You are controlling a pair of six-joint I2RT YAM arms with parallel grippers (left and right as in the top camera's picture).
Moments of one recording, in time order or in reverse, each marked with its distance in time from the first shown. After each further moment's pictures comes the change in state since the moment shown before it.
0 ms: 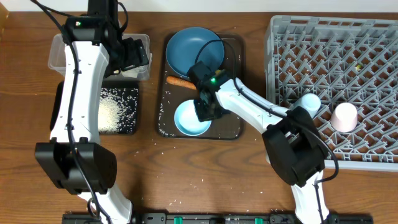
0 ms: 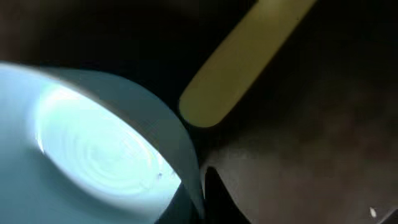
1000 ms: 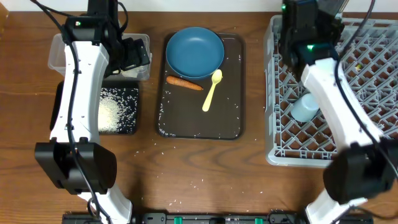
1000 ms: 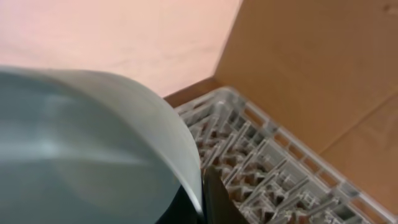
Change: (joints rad) left arm 0.000 0.000 0.000 -0.001 -0.001 0.000; right arm -0.439 -0.328 0.006 0.504 1.128 -0.126
